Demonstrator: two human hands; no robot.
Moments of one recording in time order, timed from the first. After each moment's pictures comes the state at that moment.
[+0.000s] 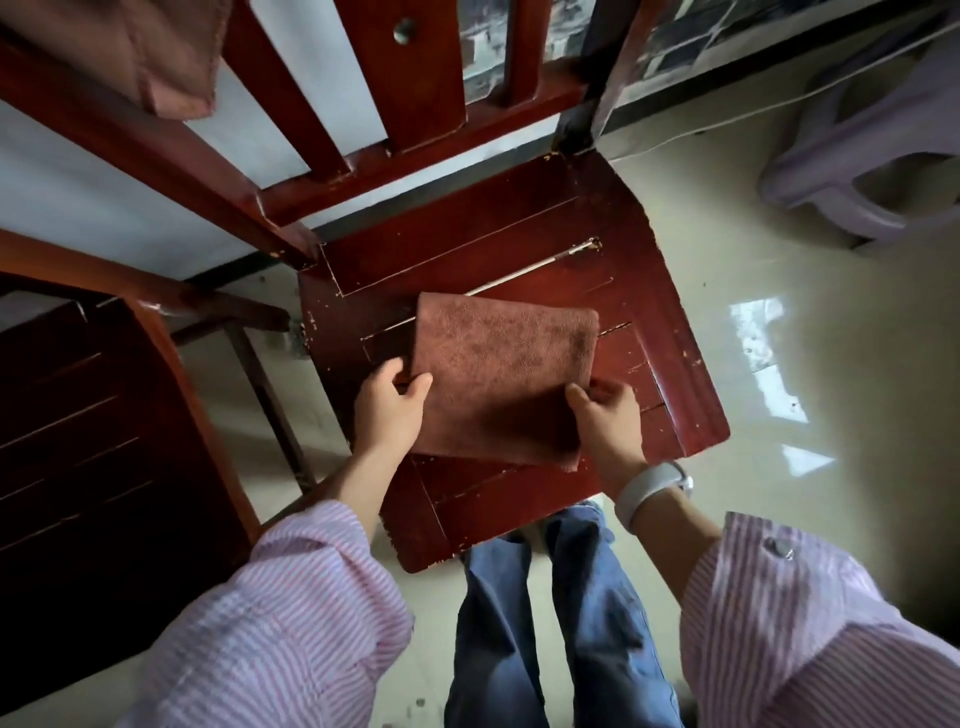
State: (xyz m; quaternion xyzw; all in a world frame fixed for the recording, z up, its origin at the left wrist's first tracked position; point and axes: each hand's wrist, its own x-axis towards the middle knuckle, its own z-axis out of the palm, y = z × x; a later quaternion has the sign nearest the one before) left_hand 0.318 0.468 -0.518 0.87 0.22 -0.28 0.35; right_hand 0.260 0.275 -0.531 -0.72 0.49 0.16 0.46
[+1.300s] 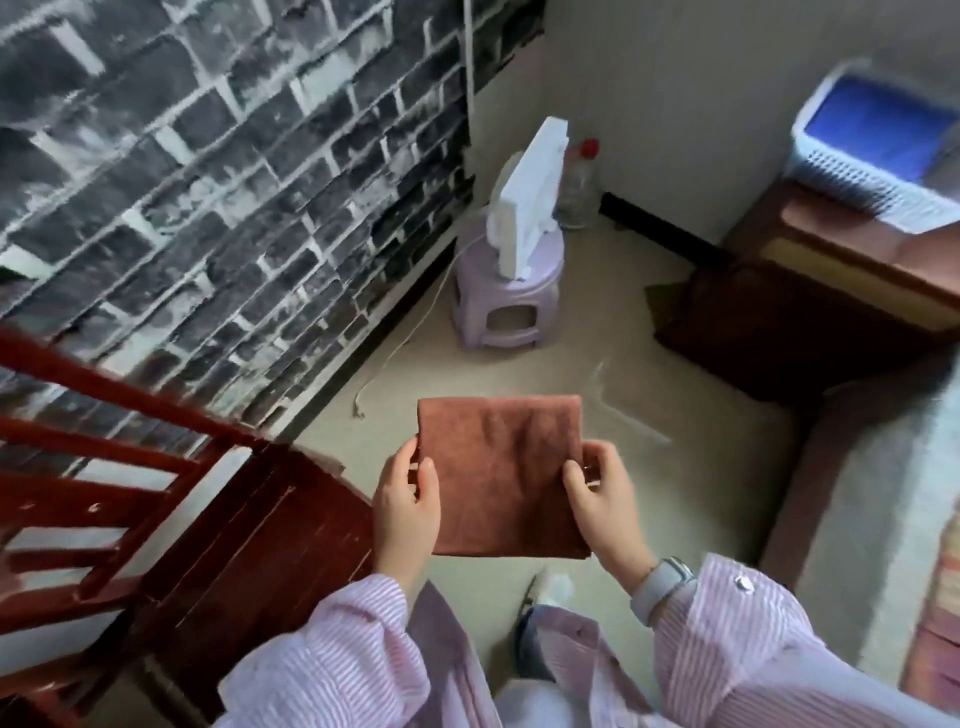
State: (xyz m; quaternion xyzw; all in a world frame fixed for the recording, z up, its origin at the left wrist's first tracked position) left_hand 0.198 0.071 -0.206 0.89 -0.13 -0.21 0.39; right_hand 0.074 -0.064 -0.222 -0.69 0.48 -0.15 0.52
